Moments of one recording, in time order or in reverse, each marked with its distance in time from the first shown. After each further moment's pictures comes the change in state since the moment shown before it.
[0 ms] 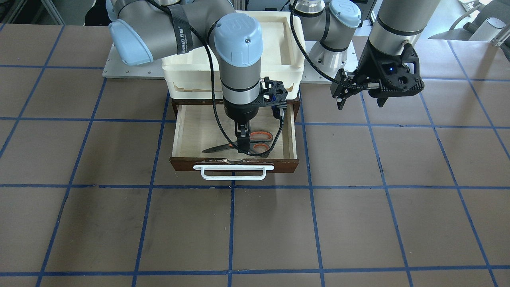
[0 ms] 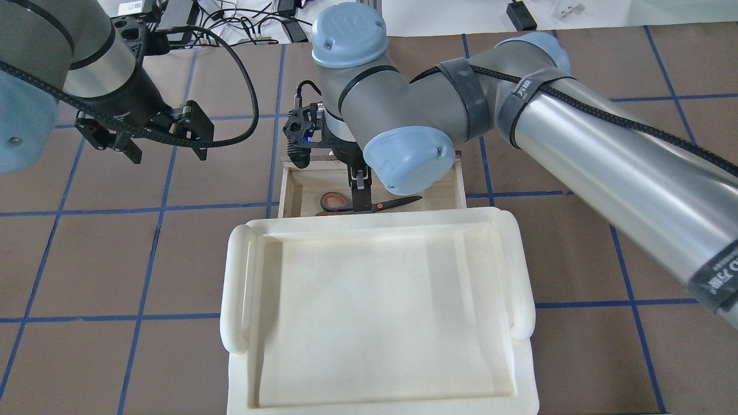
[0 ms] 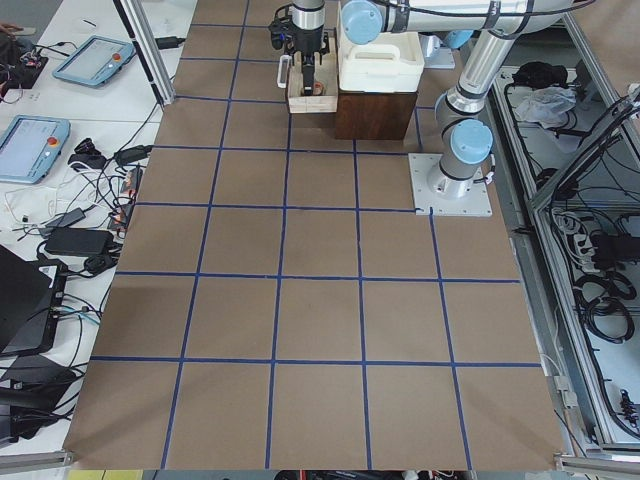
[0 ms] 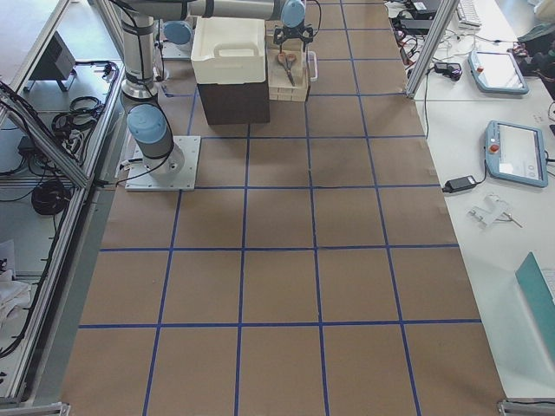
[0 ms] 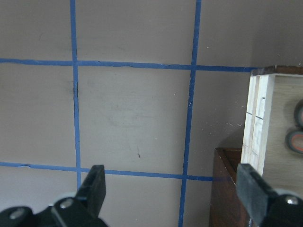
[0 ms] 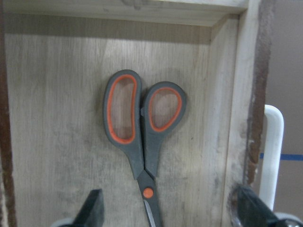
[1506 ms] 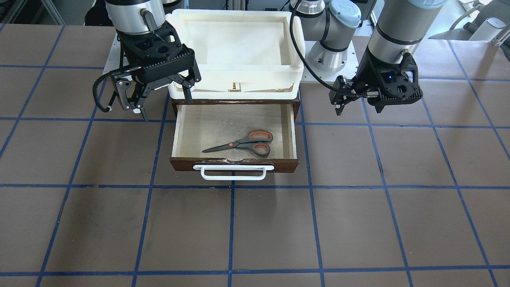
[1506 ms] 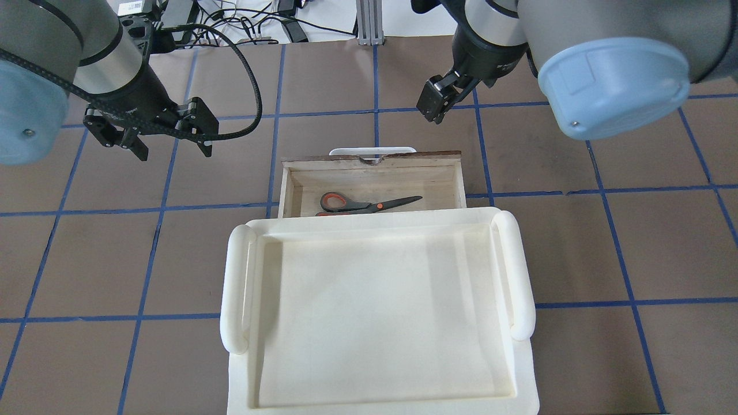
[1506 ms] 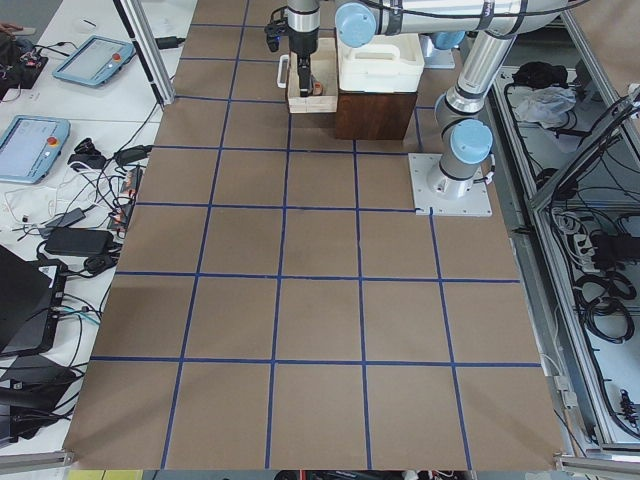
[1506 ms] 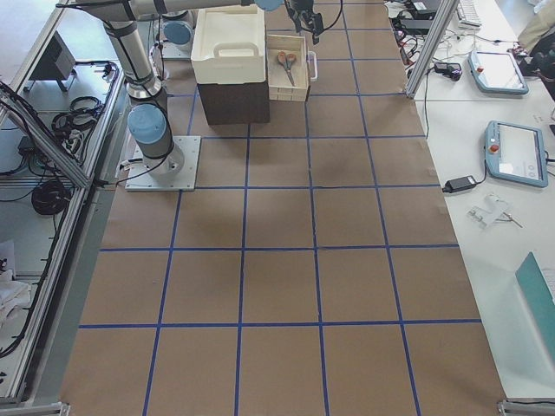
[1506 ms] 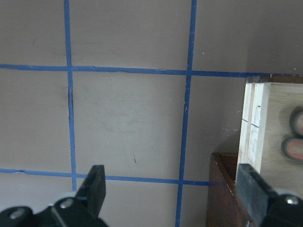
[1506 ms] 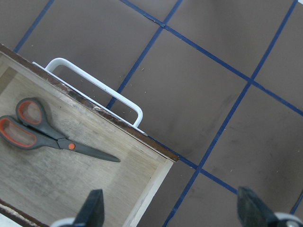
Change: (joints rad) left arm -0.002 -0.031 0.006 0.029 -0.011 -0.017; right arm -0.249 -0.264 0.009 0.065 -0.018 0.808
